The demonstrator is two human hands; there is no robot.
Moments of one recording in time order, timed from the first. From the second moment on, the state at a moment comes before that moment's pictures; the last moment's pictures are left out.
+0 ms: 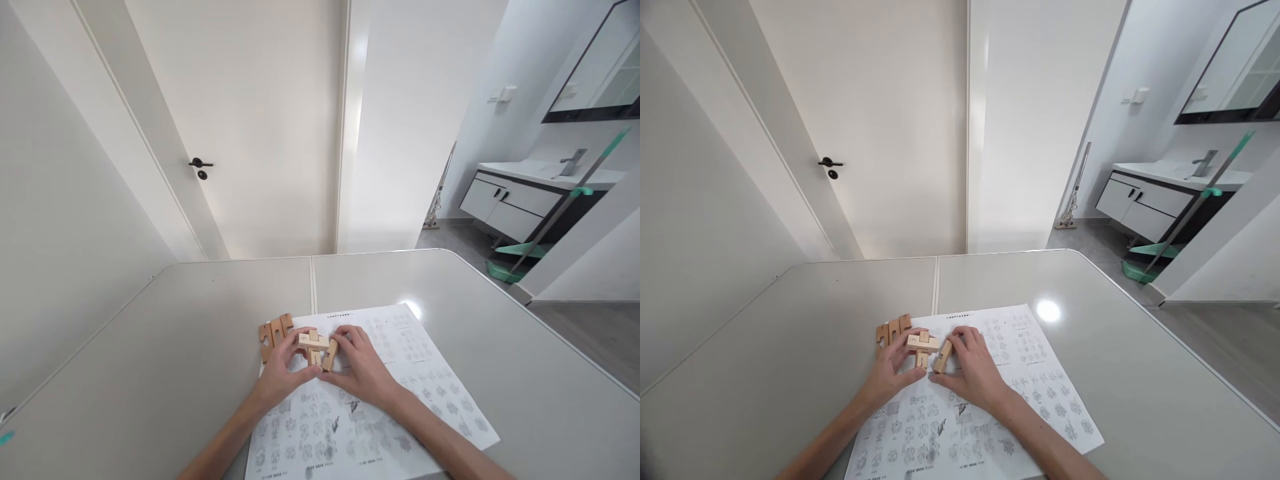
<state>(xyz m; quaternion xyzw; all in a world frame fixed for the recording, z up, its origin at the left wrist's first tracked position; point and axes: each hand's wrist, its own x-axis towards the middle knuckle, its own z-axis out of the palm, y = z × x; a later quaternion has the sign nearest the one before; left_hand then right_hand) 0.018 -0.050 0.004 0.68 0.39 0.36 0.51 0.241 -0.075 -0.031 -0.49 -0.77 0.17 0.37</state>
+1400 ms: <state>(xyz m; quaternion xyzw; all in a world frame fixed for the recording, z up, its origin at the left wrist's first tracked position) 0.022 -0.055 0.005 0.78 0.45 0.31 0.32 0.253 -0.069 -0.008 -0.46 -0.64 0.37 0.49</state>
